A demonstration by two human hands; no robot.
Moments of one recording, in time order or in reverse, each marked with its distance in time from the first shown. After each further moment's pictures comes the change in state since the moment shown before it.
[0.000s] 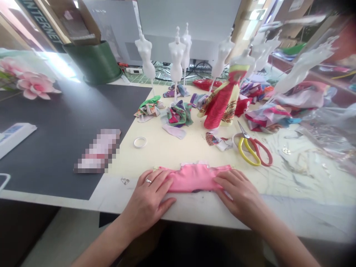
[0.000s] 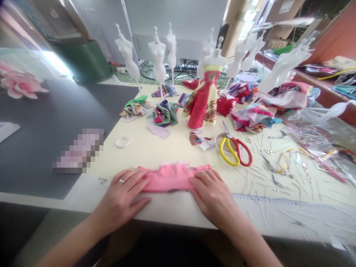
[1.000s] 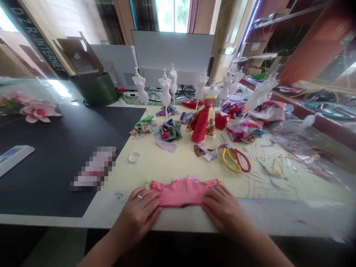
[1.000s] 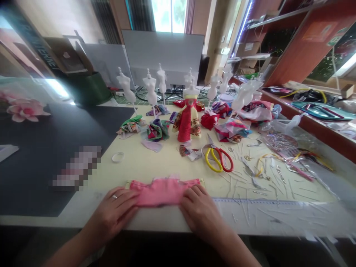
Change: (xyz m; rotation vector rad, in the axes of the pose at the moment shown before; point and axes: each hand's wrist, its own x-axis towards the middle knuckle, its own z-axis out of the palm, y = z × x) left_hand -0.006 -0.002 -0.002 -0.061 0.186 0.106; right_hand -0.017 -0.011 0.001 0.053 -0.021 -0.021
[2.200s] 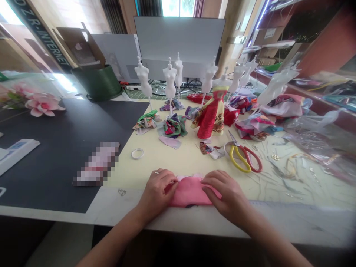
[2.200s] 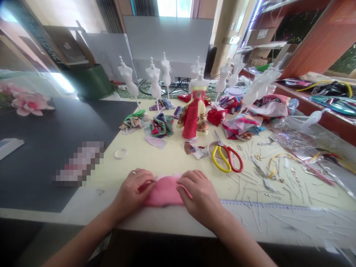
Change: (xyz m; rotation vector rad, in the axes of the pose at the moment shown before) left_hand 0.054 -0.001 0.025 -0.248 0.006 -0.297; right_hand 0.043 -0.001 -0.010 0.195 0.118 0.080
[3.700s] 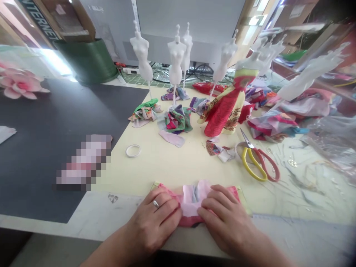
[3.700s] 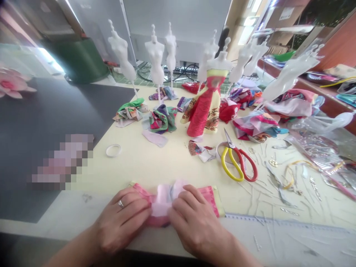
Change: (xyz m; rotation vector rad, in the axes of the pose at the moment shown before) left_hand -0.027 -0.010 -0.007 0.090 -0.005 0.478; right_hand -0.010 0.007 0.030 -0.104 -0.127 -0.282
